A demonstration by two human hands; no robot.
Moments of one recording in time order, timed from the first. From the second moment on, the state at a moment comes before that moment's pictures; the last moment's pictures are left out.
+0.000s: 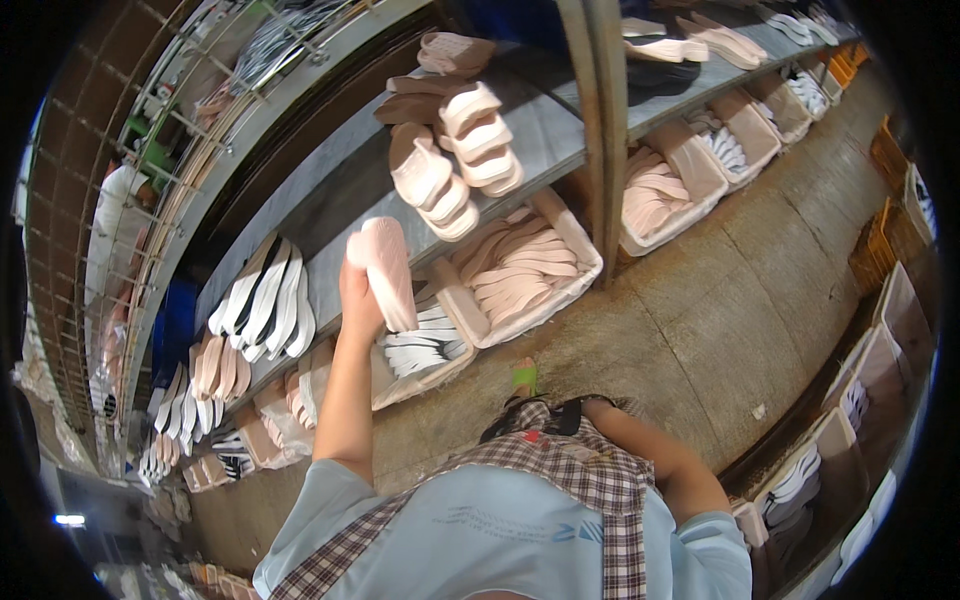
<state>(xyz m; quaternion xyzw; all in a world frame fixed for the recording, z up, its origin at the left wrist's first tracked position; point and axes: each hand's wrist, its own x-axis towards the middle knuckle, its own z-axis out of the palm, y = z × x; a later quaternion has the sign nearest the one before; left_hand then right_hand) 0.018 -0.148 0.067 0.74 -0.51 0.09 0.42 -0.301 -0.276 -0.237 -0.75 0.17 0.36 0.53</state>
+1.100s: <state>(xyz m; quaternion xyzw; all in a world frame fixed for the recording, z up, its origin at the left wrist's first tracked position) -0.077 -0.175 -0.021 0.51 -0.07 -0.47 0.72 -0.316 -0.261 -0.302 -0.83 0.20 0.32 0.41</state>
